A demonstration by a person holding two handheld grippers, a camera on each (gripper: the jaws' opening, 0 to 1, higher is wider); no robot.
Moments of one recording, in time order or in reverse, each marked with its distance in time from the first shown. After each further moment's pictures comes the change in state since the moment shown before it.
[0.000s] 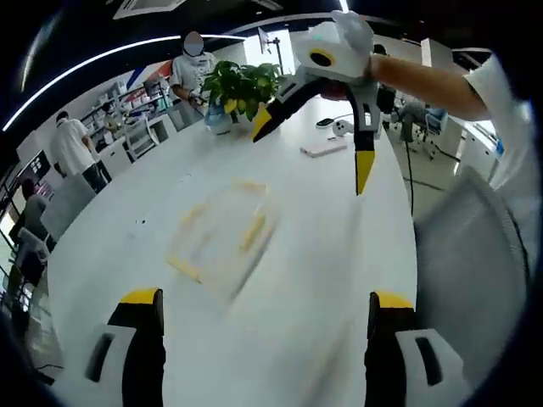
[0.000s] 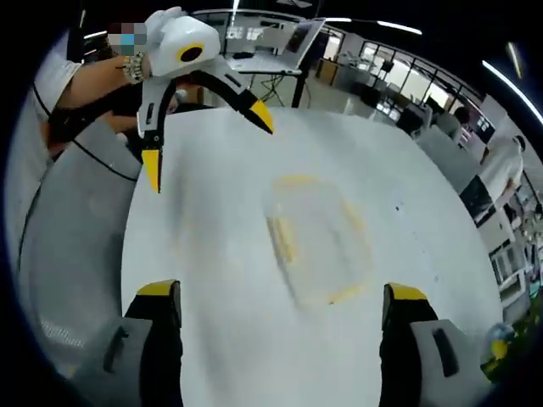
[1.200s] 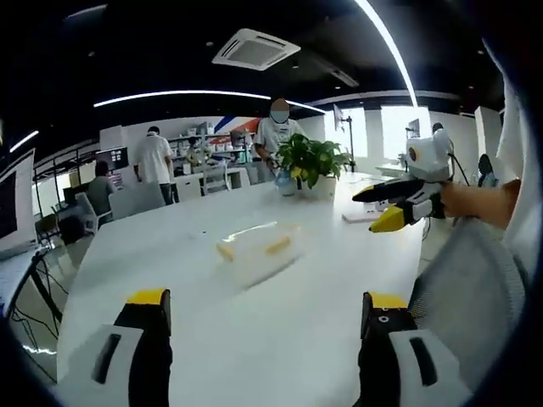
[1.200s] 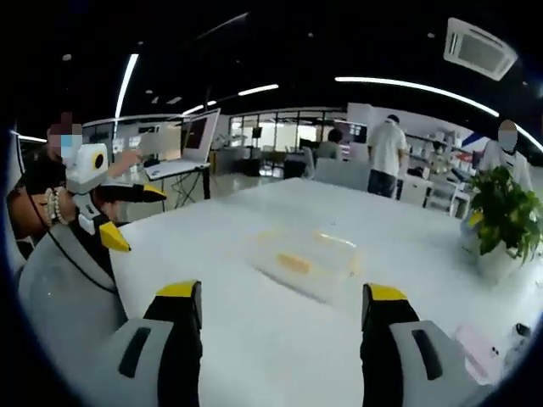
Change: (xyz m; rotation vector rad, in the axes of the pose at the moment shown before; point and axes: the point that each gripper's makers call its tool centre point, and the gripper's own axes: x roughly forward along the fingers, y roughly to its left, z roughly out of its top) left arm -0.083 -0.025 -0.037 -0.263 -0.363 0.308; right arm -0.041 0.056 0.001 0.442 -0.423 -0.485
